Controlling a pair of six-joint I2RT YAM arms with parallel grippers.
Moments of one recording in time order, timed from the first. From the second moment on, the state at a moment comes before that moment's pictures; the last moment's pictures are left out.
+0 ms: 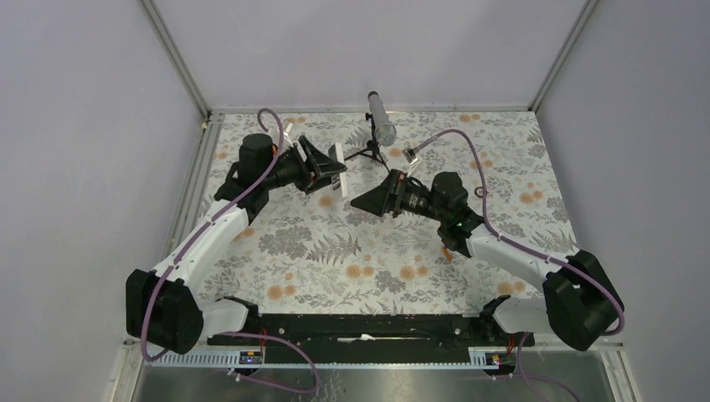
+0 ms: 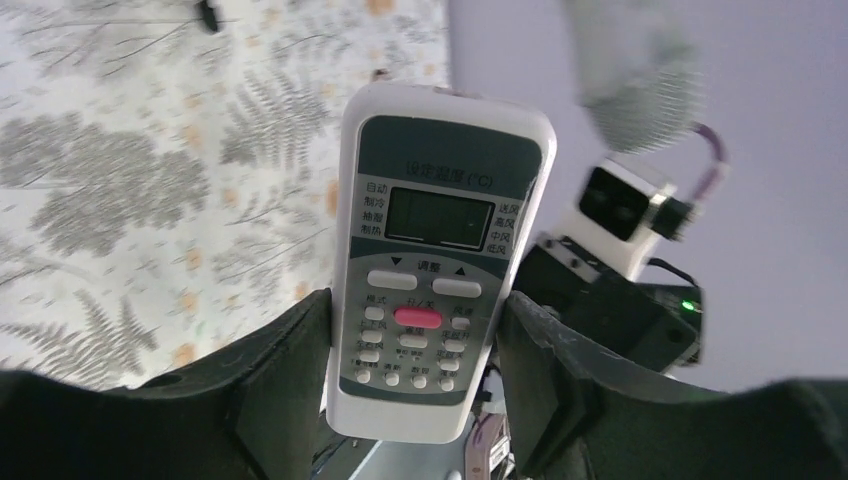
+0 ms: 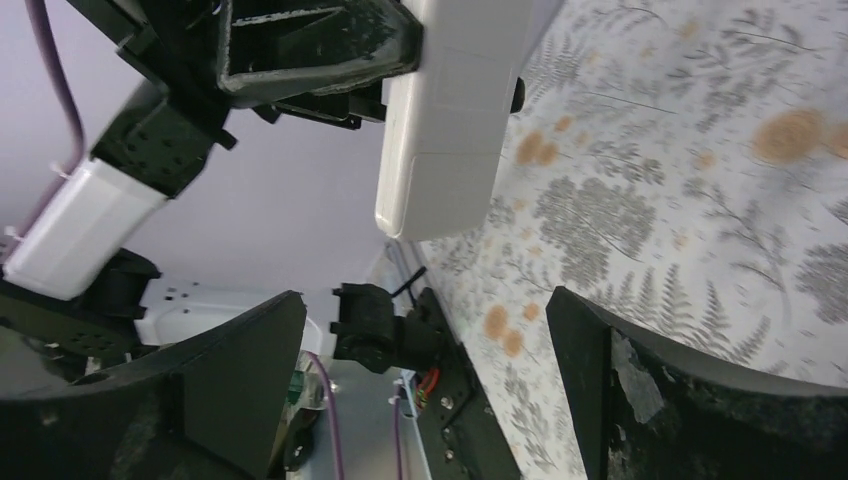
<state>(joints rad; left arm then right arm) -0.31 1.27 0.99 -0.16 0.60 -1.00 0.62 1.27 0.67 0.53 -0.54 0.94</state>
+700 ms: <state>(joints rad) -0.36 1.13 0.77 0.28 0.77 -1.19 0.72 1.42 0.66 0.96 -0.51 1.18</state>
